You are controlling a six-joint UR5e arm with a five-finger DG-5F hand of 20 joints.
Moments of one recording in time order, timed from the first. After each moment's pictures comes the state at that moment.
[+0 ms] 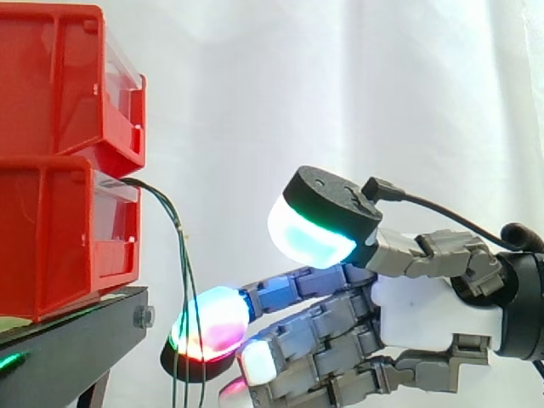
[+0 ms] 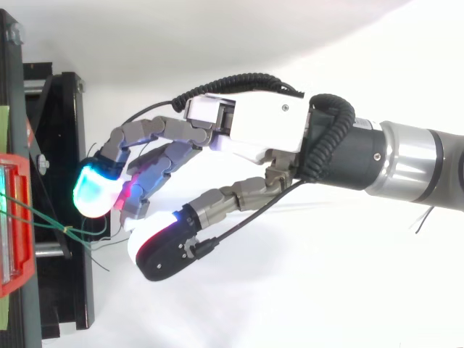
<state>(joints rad) 0.16 -2.37 -1.23 -2.60 -1.26 -0.12</state>
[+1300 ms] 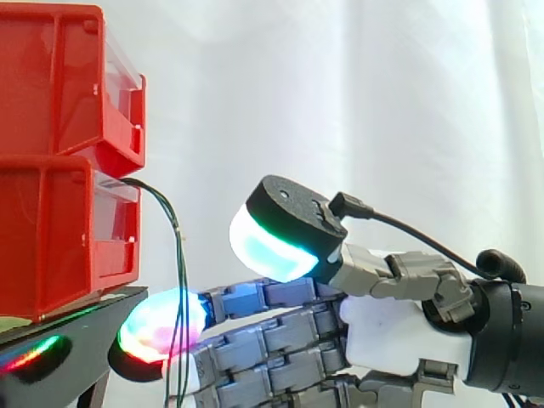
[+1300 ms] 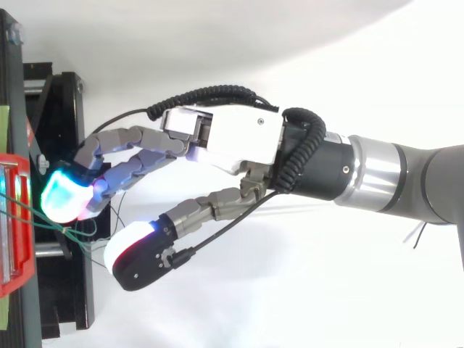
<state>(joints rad) 0.17 -2.44 -1.18 -2.49 -1.24 -0.13</state>
